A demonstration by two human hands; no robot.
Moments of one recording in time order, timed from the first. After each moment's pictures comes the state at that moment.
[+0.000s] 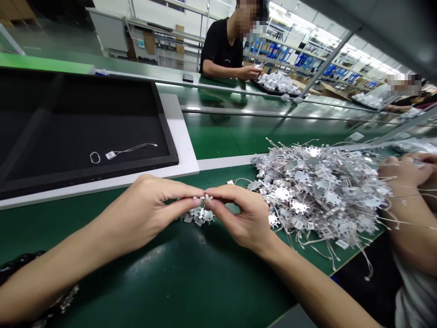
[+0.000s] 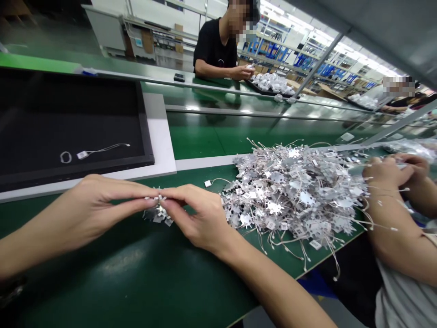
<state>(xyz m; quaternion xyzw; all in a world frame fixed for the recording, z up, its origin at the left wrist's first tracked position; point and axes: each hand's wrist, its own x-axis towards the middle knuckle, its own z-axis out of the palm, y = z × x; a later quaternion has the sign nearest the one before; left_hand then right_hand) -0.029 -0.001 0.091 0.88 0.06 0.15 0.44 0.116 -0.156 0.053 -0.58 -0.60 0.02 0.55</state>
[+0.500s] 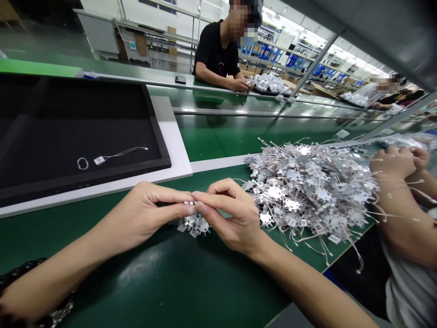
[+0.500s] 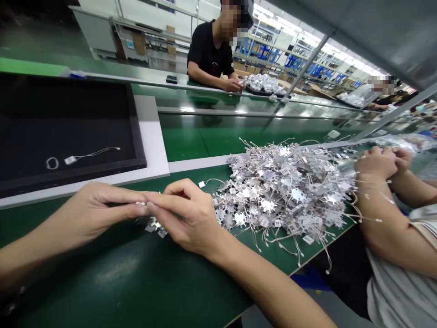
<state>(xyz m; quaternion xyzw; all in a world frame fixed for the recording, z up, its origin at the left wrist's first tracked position) -0.023 -0.003 0.082 0.79 0.14 0.06 0.59 0.115 -0.153 0.047 -0.57 -0.60 -0.07 0.55</state>
